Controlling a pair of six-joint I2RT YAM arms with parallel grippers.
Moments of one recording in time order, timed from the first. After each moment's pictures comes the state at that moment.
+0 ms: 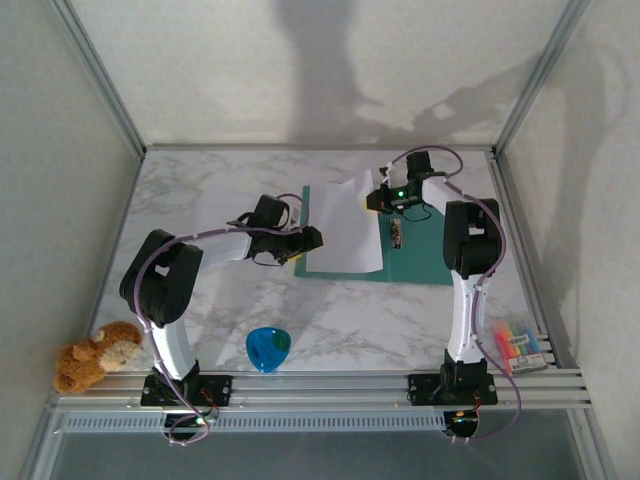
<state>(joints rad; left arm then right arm) -0.45 1.84 1.05 -0.13 0.47 -0.76 0.14 2.26 1.68 -0.55 -0.84 0.10</state>
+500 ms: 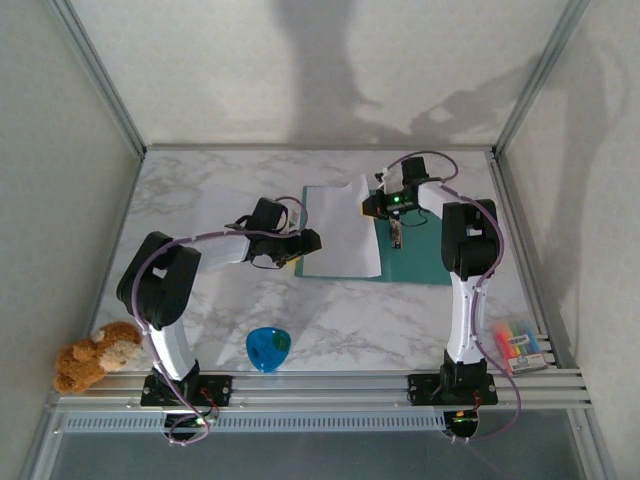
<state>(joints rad) -0.45 1.82 1.02 -0.12 0.47 -0.76 0.17 2.24 1.60 -0.48 -0.84 0.14</state>
